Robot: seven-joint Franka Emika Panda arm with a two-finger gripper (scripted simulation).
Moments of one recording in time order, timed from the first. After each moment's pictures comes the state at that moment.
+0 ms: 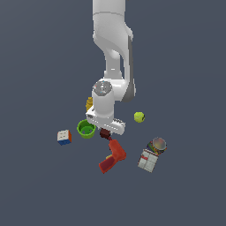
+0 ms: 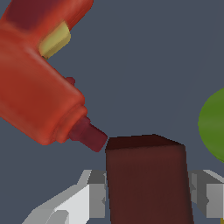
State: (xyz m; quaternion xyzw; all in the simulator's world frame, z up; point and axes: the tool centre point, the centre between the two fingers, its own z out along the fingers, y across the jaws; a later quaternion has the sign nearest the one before) arm -0.014 -0.038 0.053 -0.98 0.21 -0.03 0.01
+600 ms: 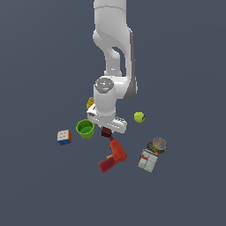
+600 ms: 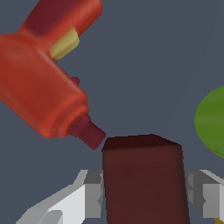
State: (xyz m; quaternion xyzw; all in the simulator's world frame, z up) arm -0.015 -0.032 0.067 -0.98 0.21 -0.02 0.00
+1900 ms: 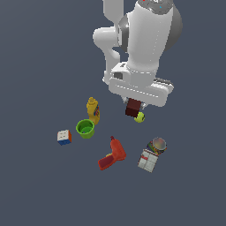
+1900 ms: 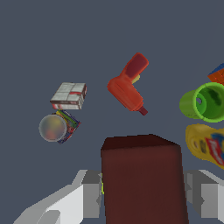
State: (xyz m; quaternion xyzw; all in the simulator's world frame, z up) arm -0.003 0.082 0.277 -0.98 0.21 -0.01 0.00
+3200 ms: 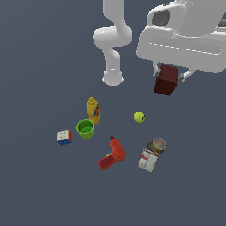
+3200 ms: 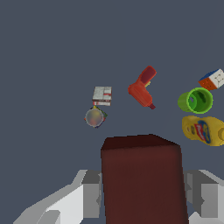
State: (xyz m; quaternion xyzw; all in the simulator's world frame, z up) arm 0.016 0.159 0.416 -0.98 0.21 0.00 0.00
